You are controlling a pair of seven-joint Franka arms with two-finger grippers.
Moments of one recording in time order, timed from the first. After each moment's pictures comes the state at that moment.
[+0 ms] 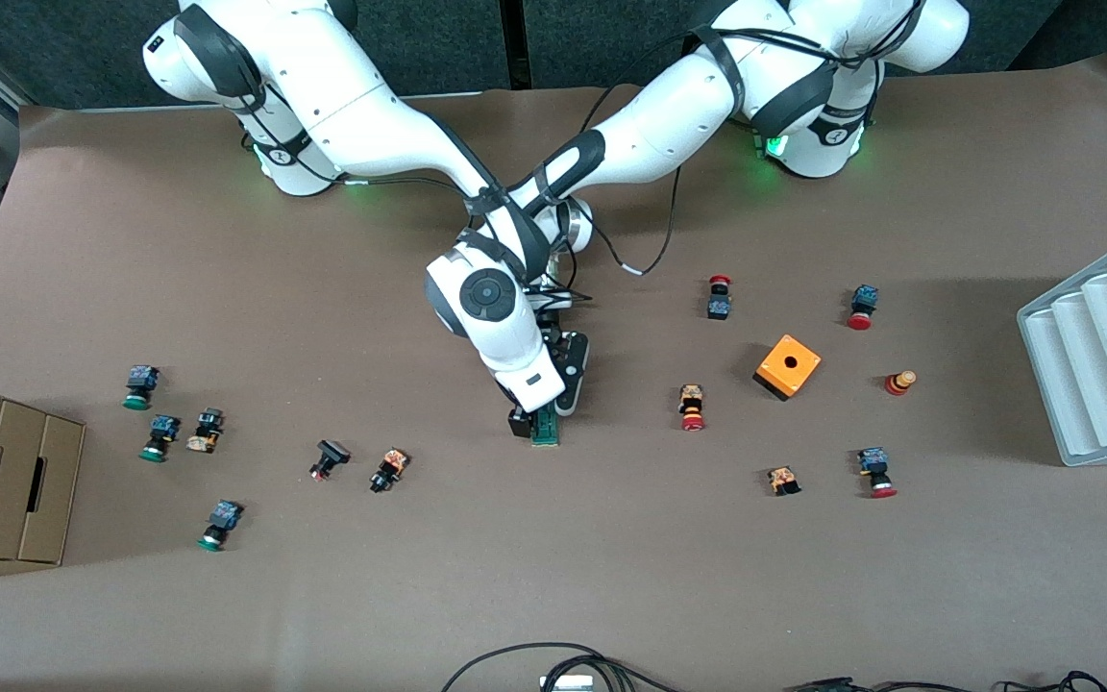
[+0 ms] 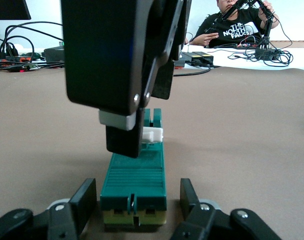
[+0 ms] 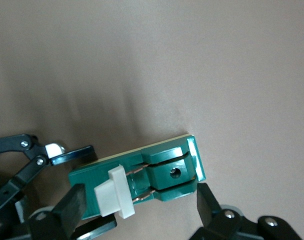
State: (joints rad) left arm -0.80 1.03 -0.36 -1.60 1.98 1.86 -2.50; right arm 0.80 0.74 -0.11 -1.60 0.12 2.50 -0.67
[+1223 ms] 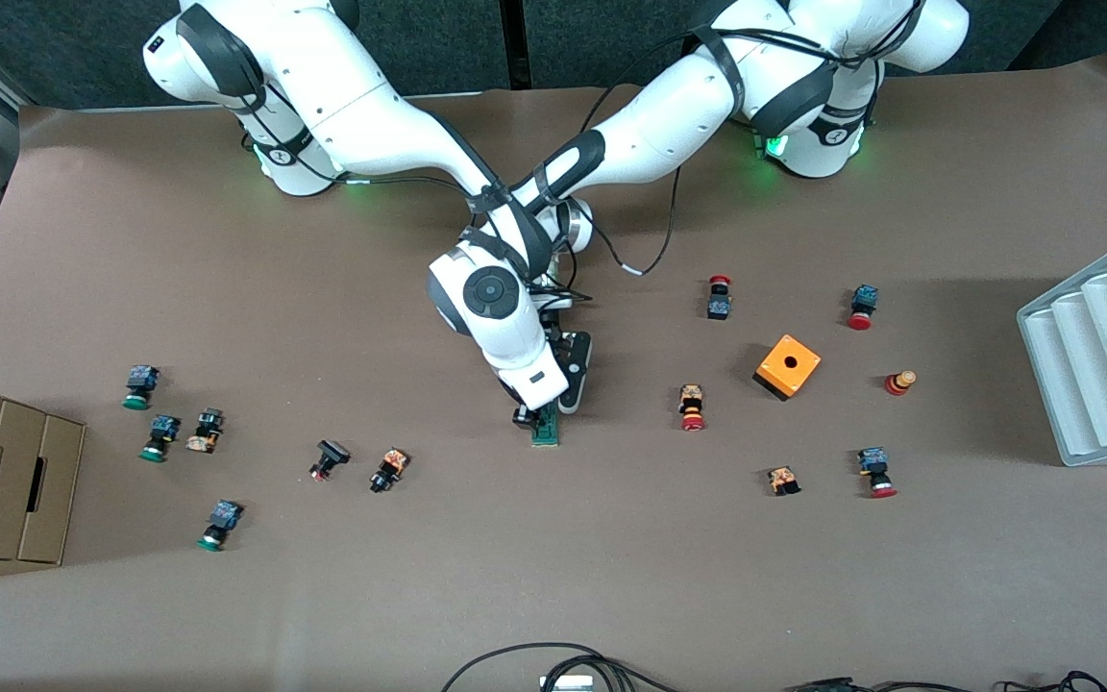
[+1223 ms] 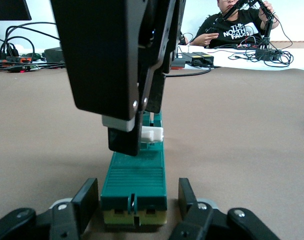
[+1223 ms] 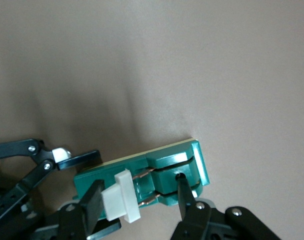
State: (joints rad) left arm -0.81 1.03 -0.36 -1.60 1.98 1.85 -2.50; right arm 0.81 0.74 -0.11 -1.60 0.12 2.50 -0.67
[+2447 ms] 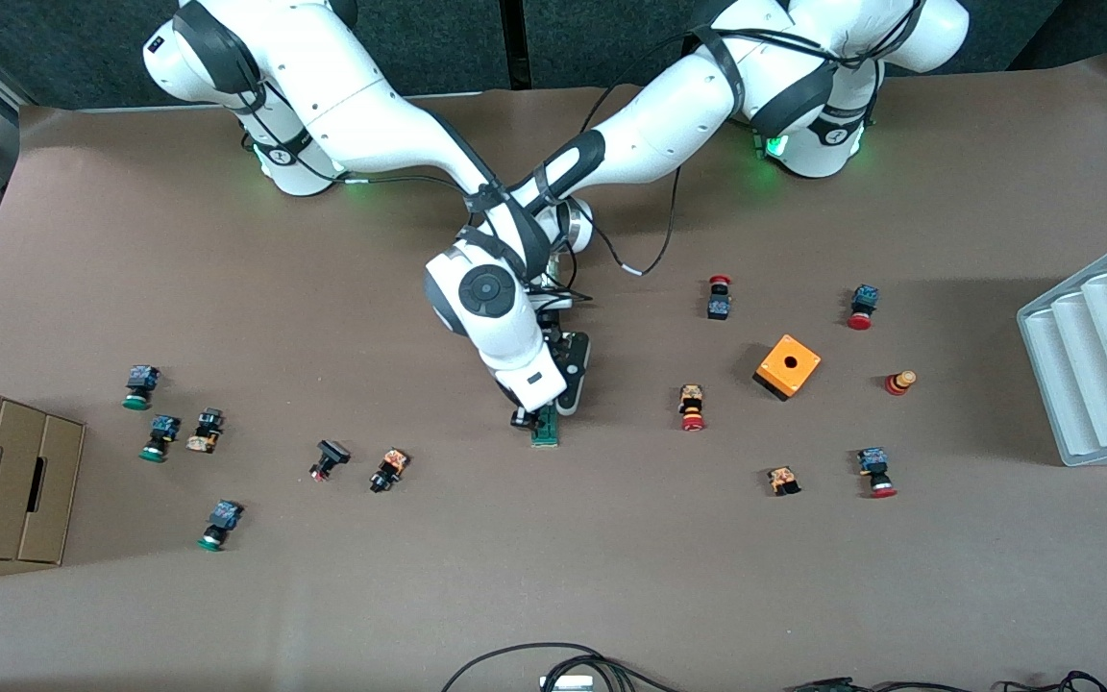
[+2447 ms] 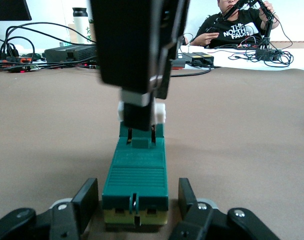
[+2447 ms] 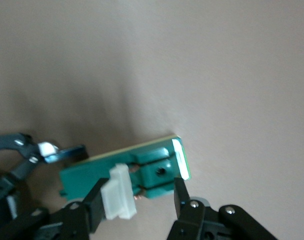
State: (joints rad) left arm -0.81 1.03 -0.36 -1.60 1.98 1.85 -2.50; right arm 0.81 0.73 -0.14 -1.60 0.12 2.50 -0.70
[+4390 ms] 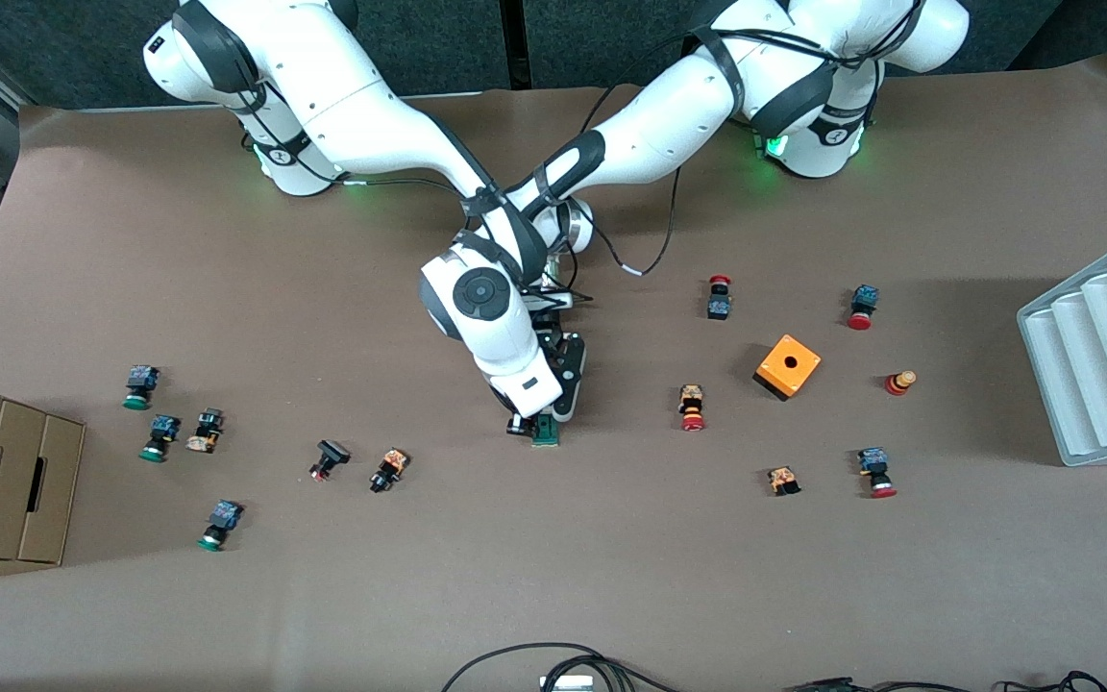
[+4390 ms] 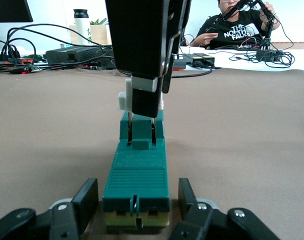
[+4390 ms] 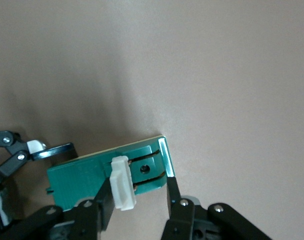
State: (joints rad) left arm -0.81 1.03 -0.36 -1.60 1.98 1.85 -2.50; right arm 0.82 0.73 -0.15 -1.58 0.12 2.51 -0.71
